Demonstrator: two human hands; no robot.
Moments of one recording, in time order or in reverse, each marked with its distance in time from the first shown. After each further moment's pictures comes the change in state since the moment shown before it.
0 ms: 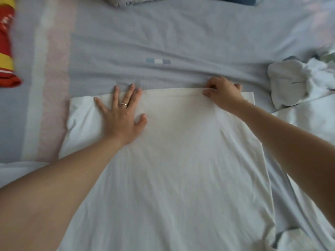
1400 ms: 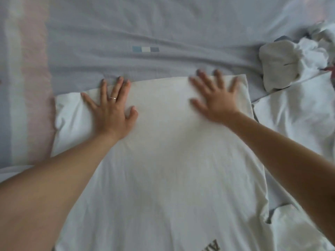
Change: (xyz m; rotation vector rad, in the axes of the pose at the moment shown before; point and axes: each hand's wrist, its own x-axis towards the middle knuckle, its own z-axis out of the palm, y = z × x) left_hand 0.000 -0.002 -0.004 -0.020 -0.016 0.009; right_hand -0.046 0.020 0.036 -0.388 -0.048 -0.177
